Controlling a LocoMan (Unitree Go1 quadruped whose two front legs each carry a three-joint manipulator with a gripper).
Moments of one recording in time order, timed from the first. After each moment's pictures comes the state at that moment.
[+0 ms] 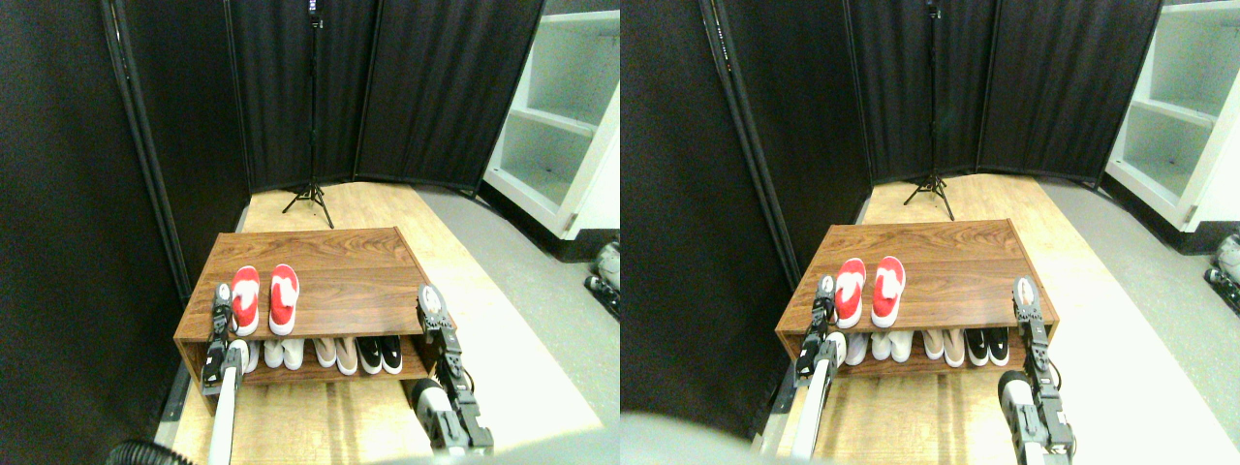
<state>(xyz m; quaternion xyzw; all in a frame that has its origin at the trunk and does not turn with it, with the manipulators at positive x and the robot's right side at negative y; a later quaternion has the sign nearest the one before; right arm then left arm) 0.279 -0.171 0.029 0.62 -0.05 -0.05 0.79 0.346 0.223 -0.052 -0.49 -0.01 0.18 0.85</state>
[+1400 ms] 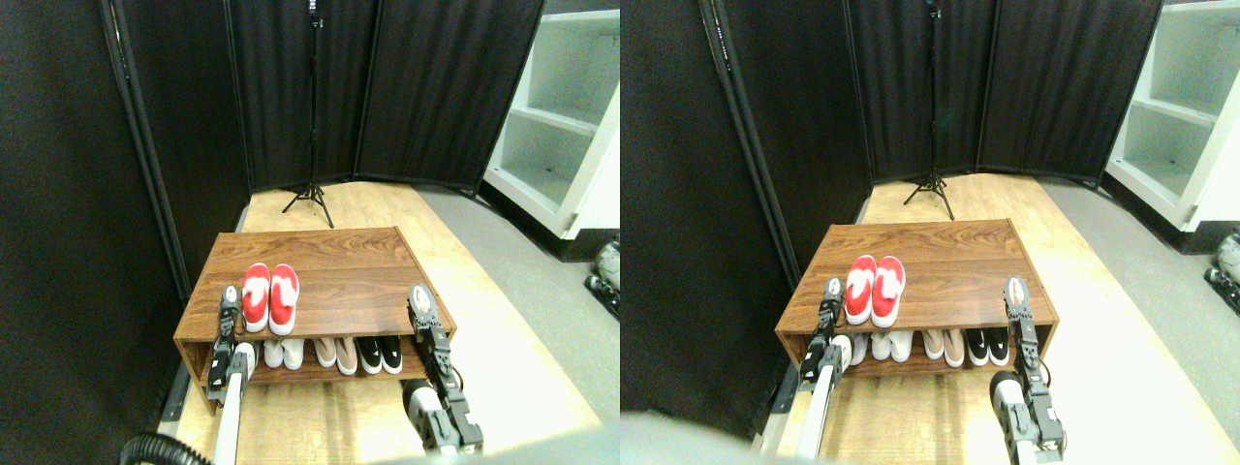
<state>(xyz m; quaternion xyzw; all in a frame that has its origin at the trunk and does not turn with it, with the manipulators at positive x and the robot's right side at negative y) 0.282 -0.158 0.025 0.61 -0.04 -0.04 0.79 0.339 0.206 -0.053 -0.51 0.00 0.18 0.84</state>
